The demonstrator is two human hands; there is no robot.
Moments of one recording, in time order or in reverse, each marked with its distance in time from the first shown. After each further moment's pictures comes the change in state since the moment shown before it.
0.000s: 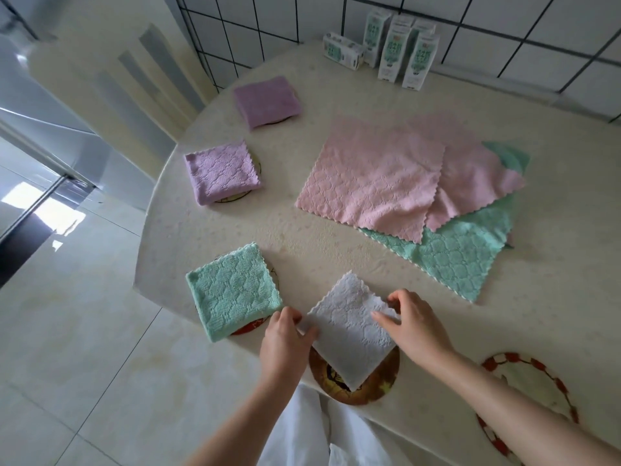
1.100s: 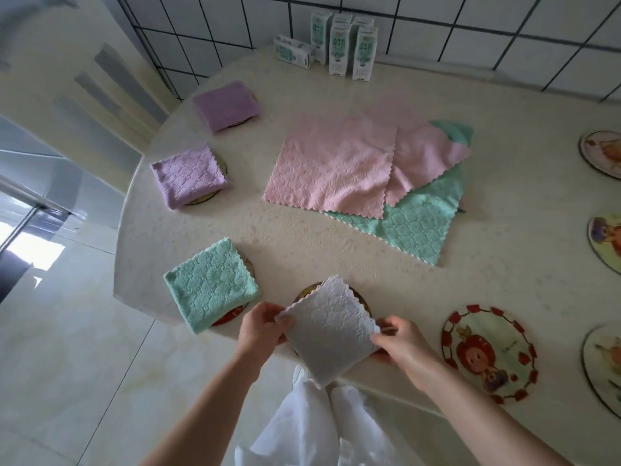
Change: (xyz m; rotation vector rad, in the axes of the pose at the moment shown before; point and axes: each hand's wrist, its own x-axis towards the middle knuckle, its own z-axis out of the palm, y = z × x) left_hand -0.011 -0.004 -0.014 -0.550 -0.255 -0.286; right_hand -0.073 0.017 0.022 0.839 -0.073 0.553
